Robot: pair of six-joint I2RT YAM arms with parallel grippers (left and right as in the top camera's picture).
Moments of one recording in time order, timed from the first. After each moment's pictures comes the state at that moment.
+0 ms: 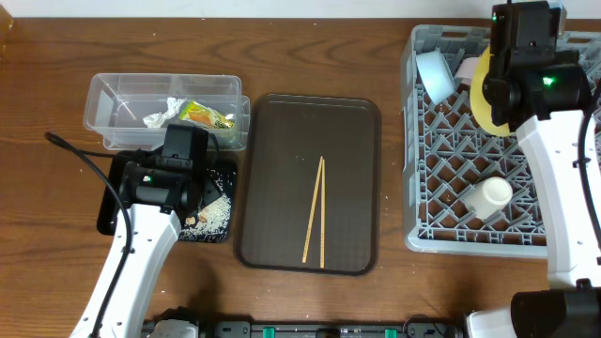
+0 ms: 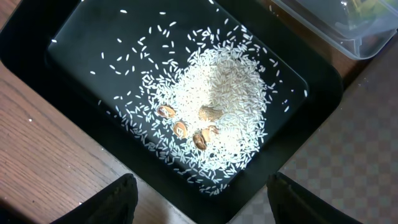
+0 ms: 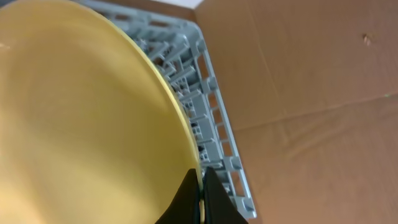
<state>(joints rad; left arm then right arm) -0.13 1.24 0.97 -1.04 -0.25 -0.73 0.09 1.63 1.68 -0.97 0.87 -0.08</state>
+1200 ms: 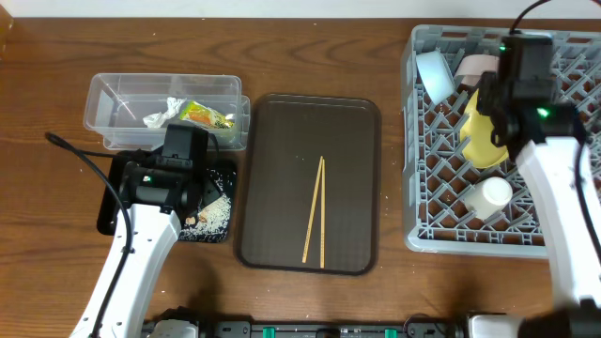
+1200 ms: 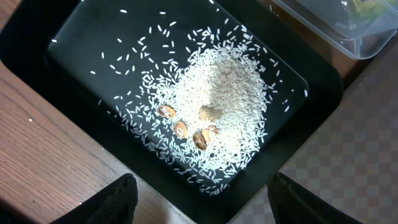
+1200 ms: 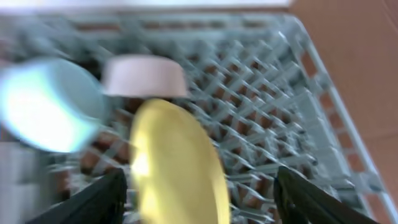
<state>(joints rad) -0.13 1.24 0.97 -1.04 -0.25 -0.73 0.04 1.47 1.39 -0.68 0.42 0.07</state>
